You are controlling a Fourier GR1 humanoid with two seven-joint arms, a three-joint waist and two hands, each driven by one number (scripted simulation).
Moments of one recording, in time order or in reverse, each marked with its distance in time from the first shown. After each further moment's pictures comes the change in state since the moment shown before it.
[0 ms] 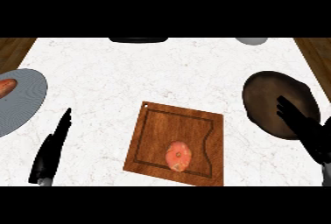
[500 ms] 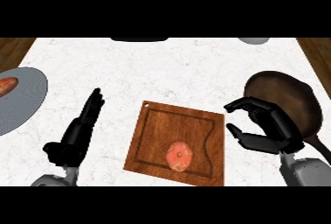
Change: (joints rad) left arm -0.103 -0.153 -0.039 -0.132 0.097 -0.088 -0.143; right arm -0.121 0.192 0.101 -0.155 0.062 0.020 -0.251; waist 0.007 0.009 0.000
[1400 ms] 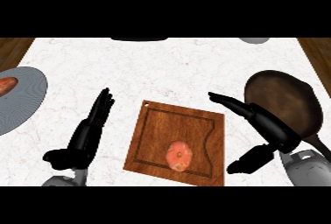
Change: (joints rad) left arm 0.008 -0.084 0.008 -0.009 -0.001 -0.069 -0.066; right arm -0.088 -0.092 0.118 -0.080 0.359 0.140 0.001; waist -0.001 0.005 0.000
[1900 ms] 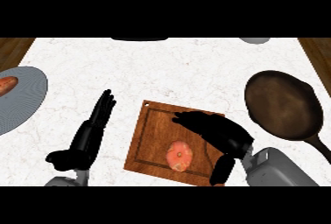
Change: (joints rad) left arm 0.007 -0.016 0.003 0.011 -0.014 -0.012 -0.011; right arm -0.137 0.073 0.274 0.033 0.285 0.090 0.262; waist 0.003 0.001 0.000
